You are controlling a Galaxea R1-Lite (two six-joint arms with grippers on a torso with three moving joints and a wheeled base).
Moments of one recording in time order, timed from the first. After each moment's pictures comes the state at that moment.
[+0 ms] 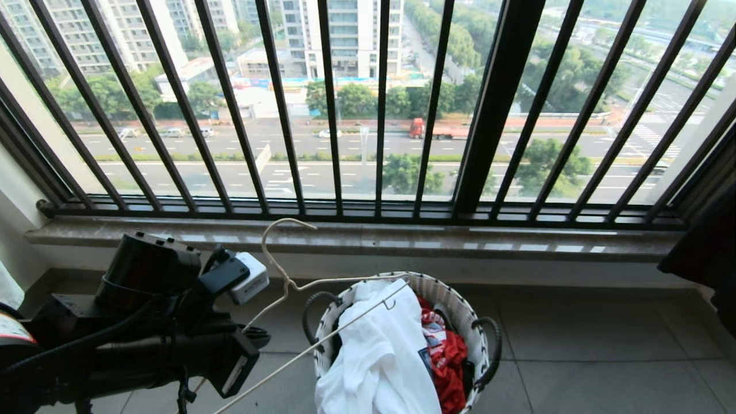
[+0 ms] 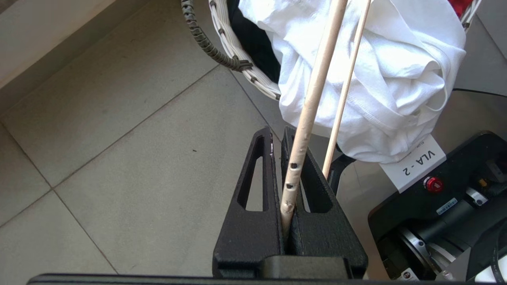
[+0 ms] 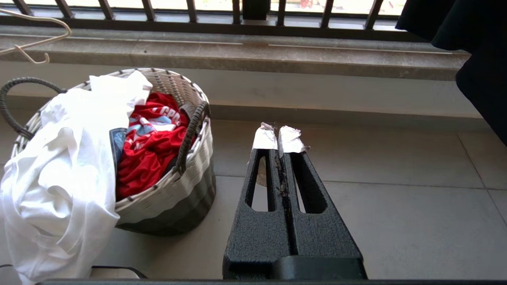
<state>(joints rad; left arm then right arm) -0.48 1.46 -0.66 -0.10 -0.06 0.23 0.01 0.00 0.00 0.00 -0.01 0.01</state>
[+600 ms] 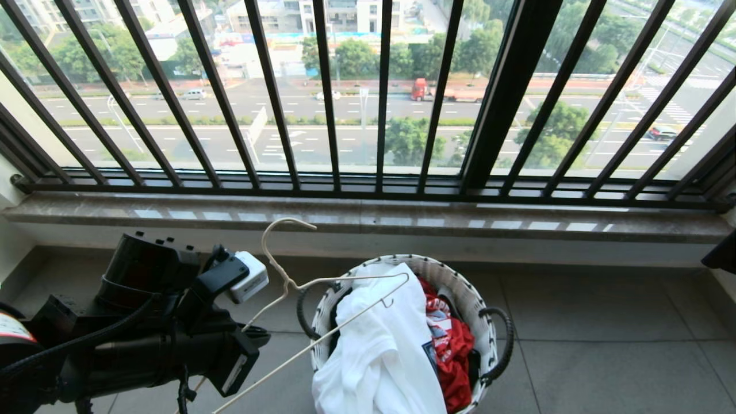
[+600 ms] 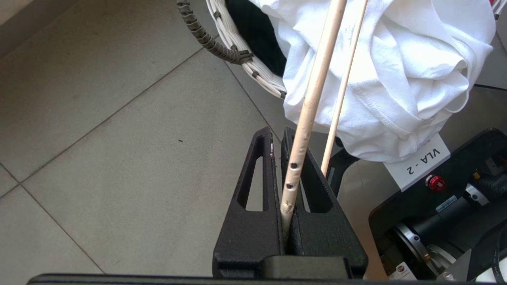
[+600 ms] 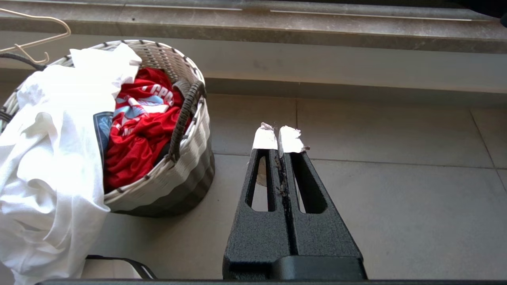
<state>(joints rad) -0.48 1.45 -0.66 -0.10 -0.06 0.23 0.01 0.00 0.00 0.00 -0.01 0.01</state>
